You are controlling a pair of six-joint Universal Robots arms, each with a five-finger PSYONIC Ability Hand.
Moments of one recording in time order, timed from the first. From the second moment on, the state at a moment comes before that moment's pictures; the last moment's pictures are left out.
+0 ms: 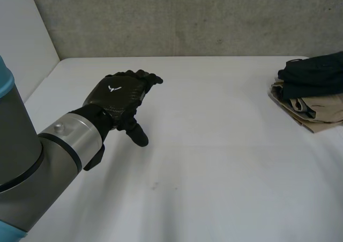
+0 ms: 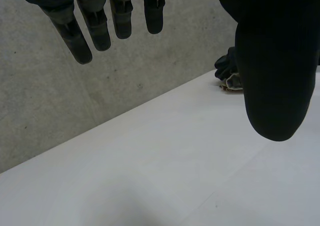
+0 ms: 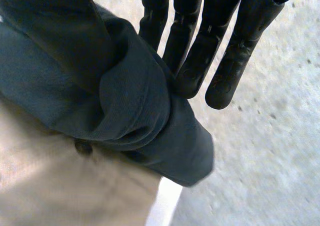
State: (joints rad) left arm 4.12 -1.69 -1.54 3.04 -1.52 3.20; right arm 1.18 -0.52 0.65 -0.28 0.73 2.89; left_hand 0.19 0.20 0.21 0.20 0.05; right_hand 0.95 1.18 1.20 1.19 0.97
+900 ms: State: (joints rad) left arm 4.11 -1.69 -1.55 3.04 -1.56 3.16; right arm 1.05 -0.48 0.67 -0.39 1.09 2.31; left_hand 0.19 0.20 0.21 0.20 0.05; right_hand 0.20 0.22 0.21 0.23 0.07
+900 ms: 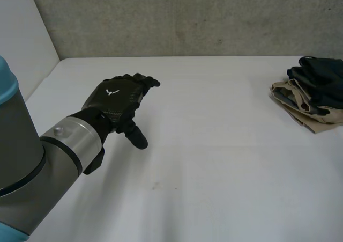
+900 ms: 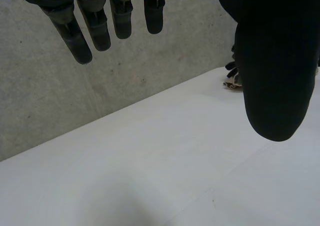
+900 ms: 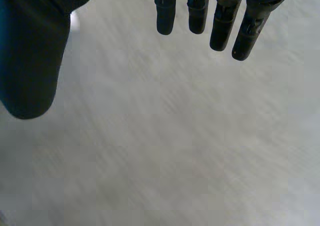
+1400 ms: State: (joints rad) left arm 4.12 -1.63 -1.53 3.05 -1.55 3.16; right arm 1.33 -0.93 0.72 -0.27 1.42 2.67; left_hand 0.19 0.20 0.21 0.20 0.05; right_hand 0.20 0.22 0.21 0.23 0.07
